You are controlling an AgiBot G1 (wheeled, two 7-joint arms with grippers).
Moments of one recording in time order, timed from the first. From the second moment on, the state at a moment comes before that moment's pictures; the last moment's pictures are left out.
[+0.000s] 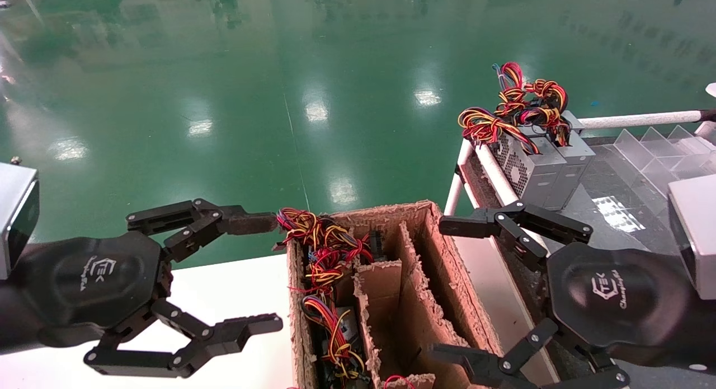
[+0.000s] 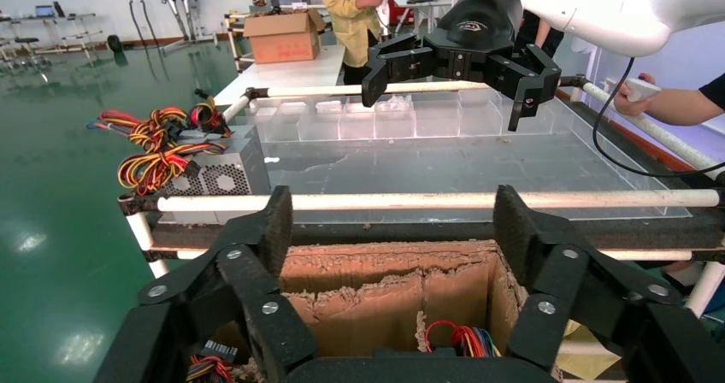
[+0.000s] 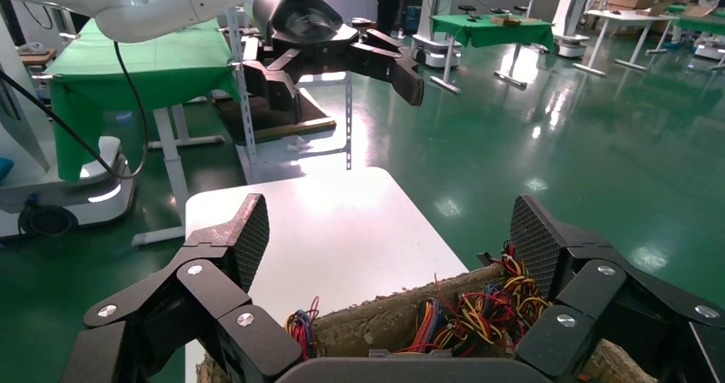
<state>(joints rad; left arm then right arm) -1.09 0.57 0.37 -1.26 0.66 1.45 -0.13 1.08 -0.61 -0.28 1.28 -0.73 -1.49 0.19</state>
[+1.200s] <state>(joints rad) -1.09 0.57 0.37 -1.26 0.66 1.45 -0.13 1.08 -0.61 -0.28 1.28 -0.73 -1.49 0.19</state>
